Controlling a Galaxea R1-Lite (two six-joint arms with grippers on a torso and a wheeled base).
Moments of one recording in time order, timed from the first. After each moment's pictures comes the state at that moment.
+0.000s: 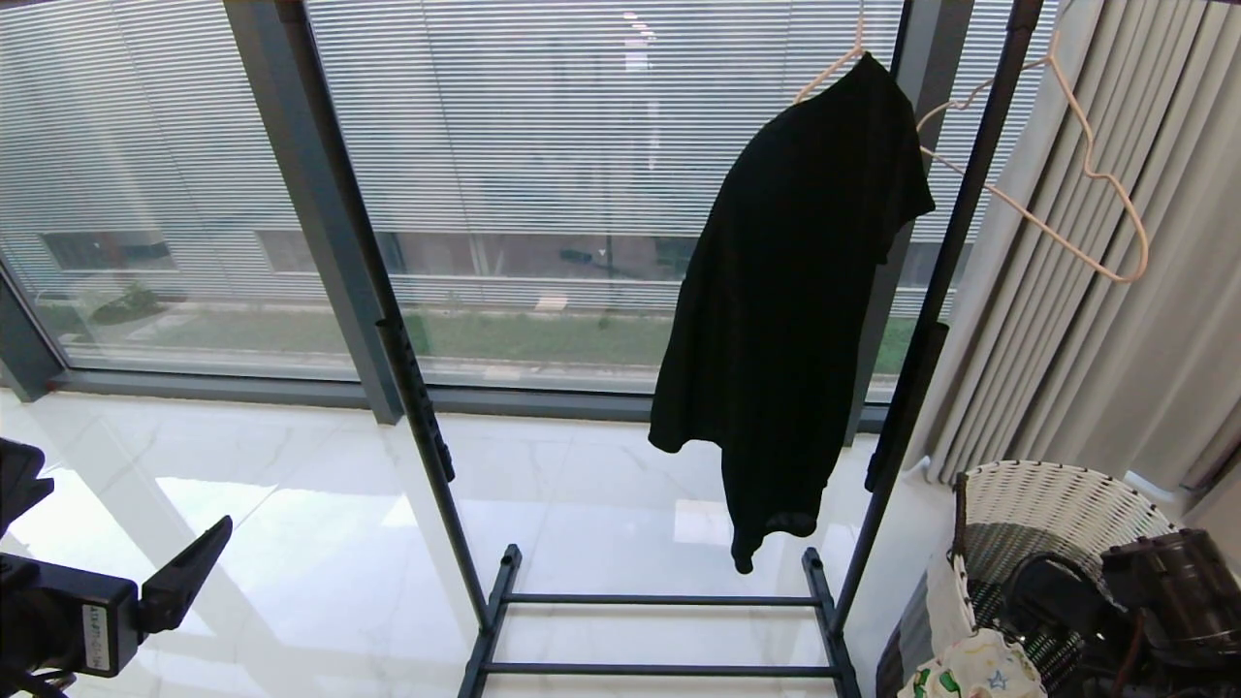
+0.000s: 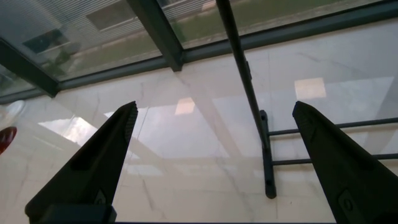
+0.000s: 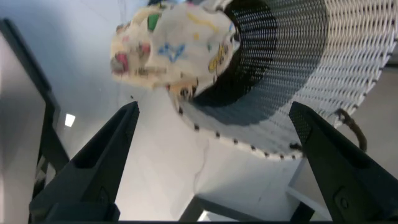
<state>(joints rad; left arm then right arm) -0.18 0.89 -0.33 -0.32 0.31 0.36 0.35 1.57 -0.24 -0.36 -0.28 -0.37</state>
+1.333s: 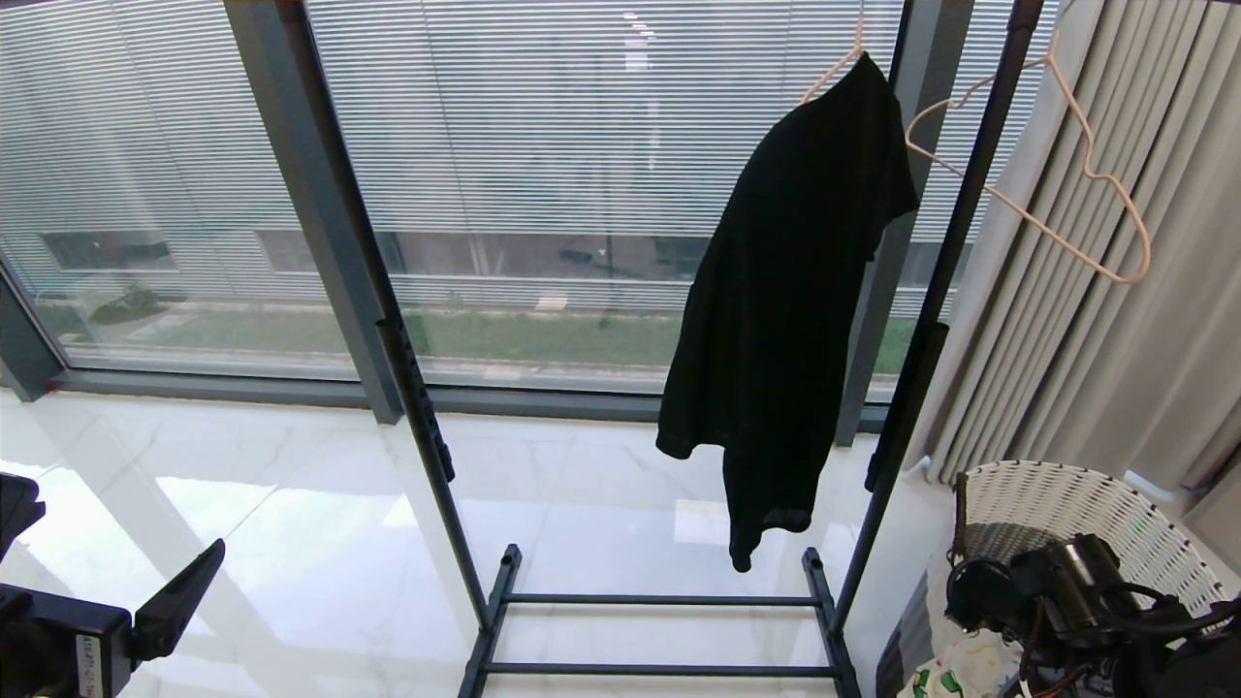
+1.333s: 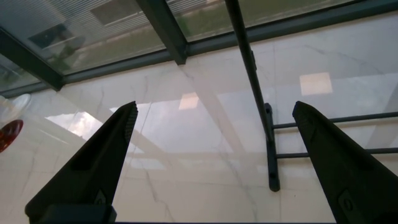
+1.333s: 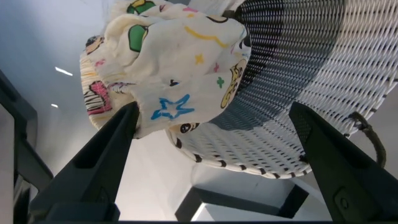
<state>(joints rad) -0.18 0.86 -0.29 -0.32 0.32 0.36 0.32 1.89 -0.27 -0.55 -0.35 -0.37</state>
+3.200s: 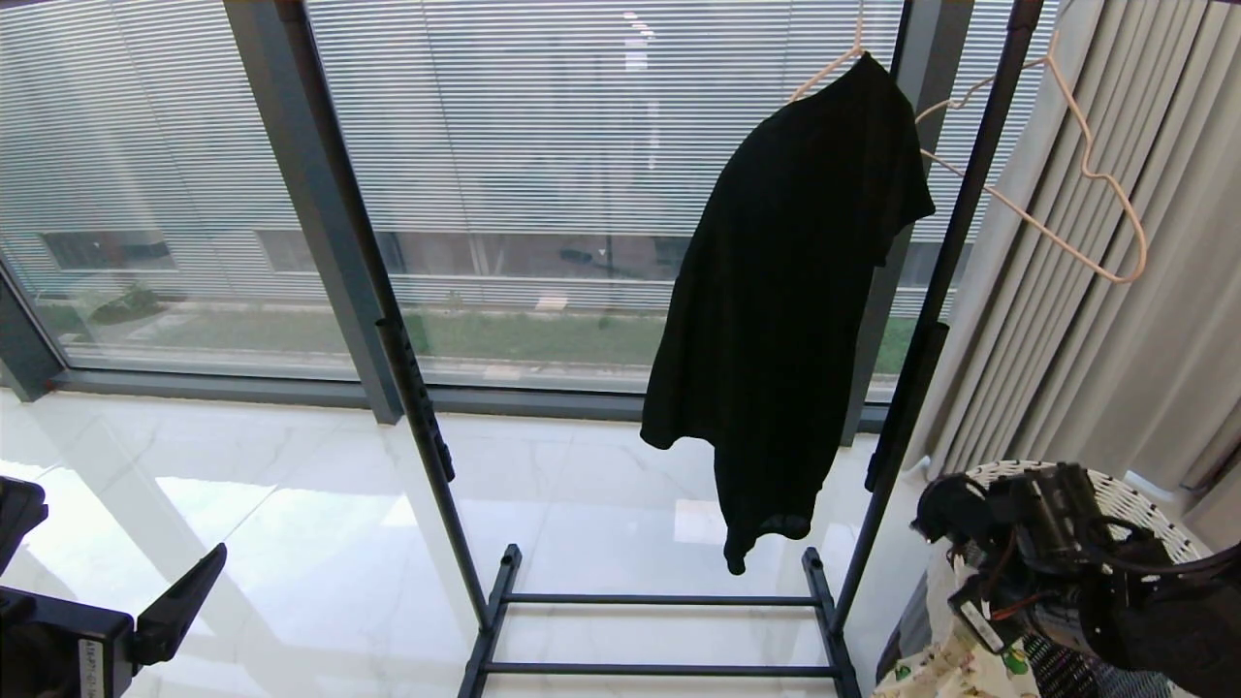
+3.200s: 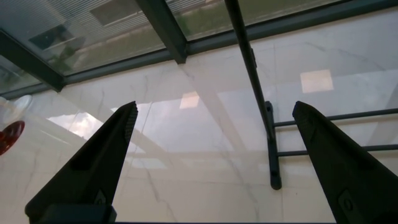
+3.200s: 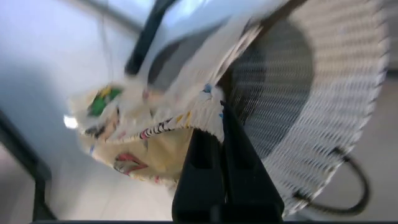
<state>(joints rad) -0.18 0.86 -0.28 -0.32 0.32 0.37 0.39 1.81 -0.48 -0.50 -0.35 -0.31</state>
